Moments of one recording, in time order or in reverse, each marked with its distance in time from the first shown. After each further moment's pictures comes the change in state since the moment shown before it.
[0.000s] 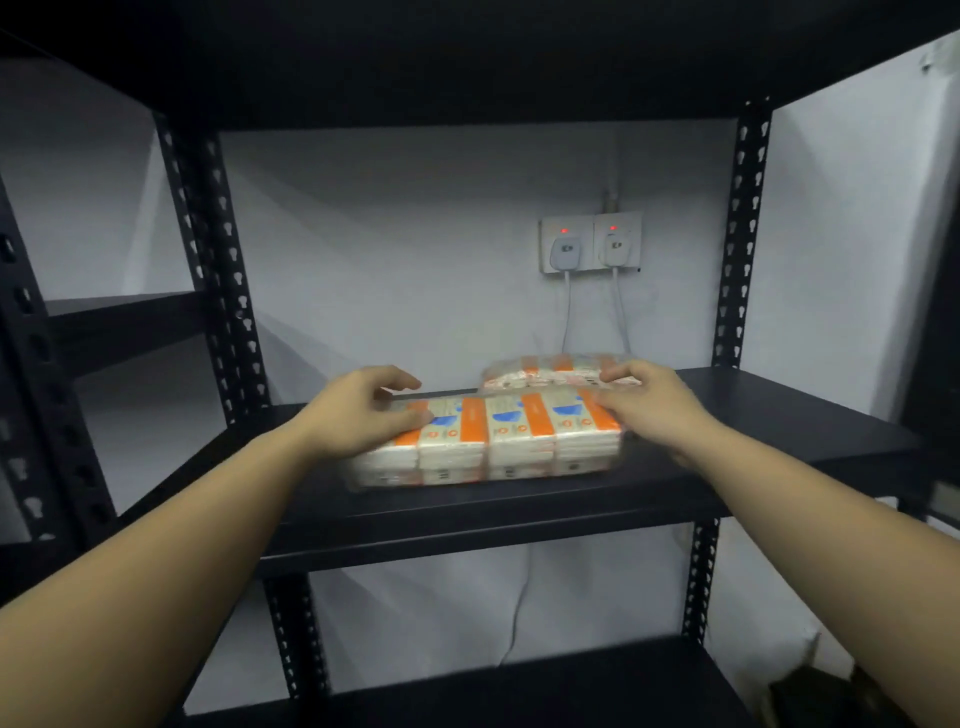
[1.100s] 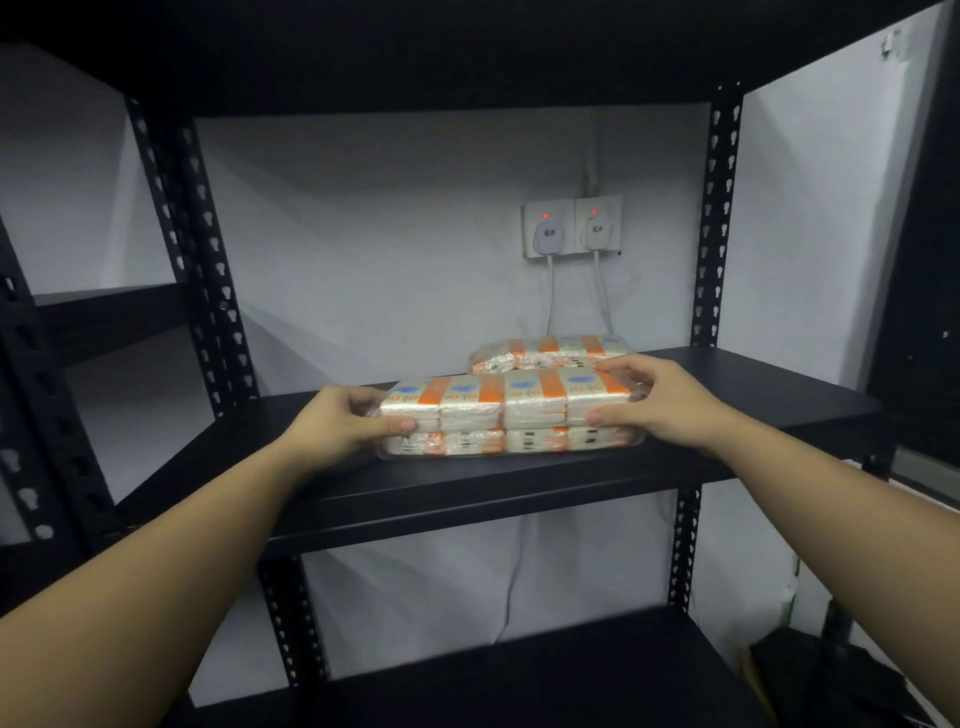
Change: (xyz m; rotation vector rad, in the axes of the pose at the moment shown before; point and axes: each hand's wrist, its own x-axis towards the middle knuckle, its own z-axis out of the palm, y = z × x) left_hand -0.025 -0.017 0.022 -0.508 -0.045 -0.107; right_hand -0.030 0.019 -0.034 -0.053 -0.229 -0.149
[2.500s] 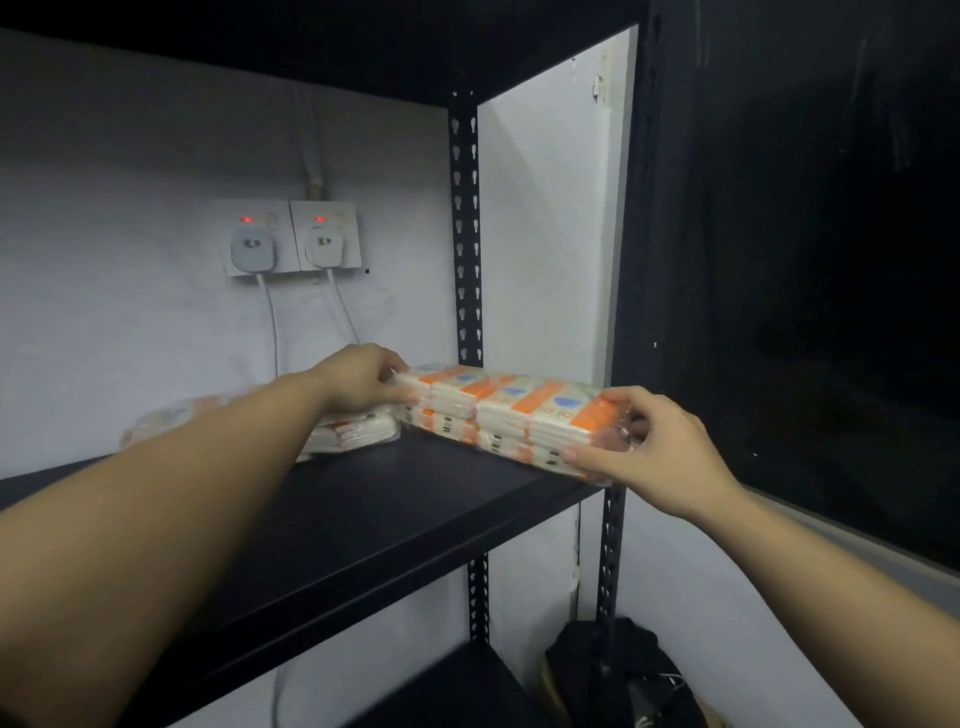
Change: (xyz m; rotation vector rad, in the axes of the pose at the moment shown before) left_hand 0.282 0.138 0.277 0.658 -0.326 0.434; right_hand -0.088 0.098 -0.180 -0.405 0.553 0.271
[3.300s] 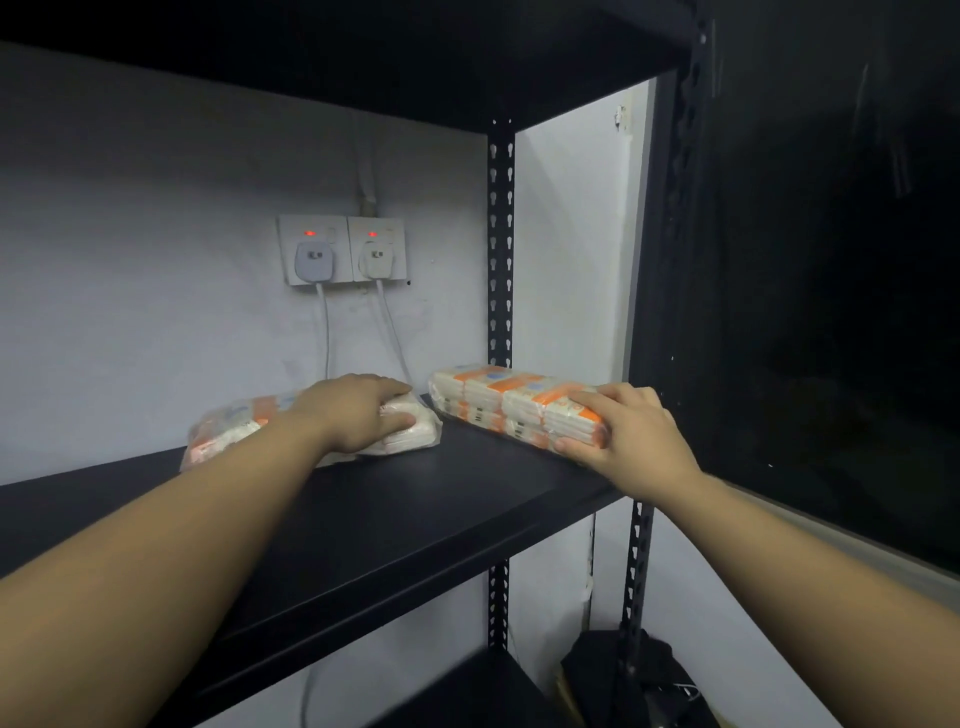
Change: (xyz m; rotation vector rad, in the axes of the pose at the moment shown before) left_hand -0.077 -0.033 -0.008 0.238 0.049 -0.039; right_hand 0.021 -0.028 0.048 -0.522 0.011 -0.199
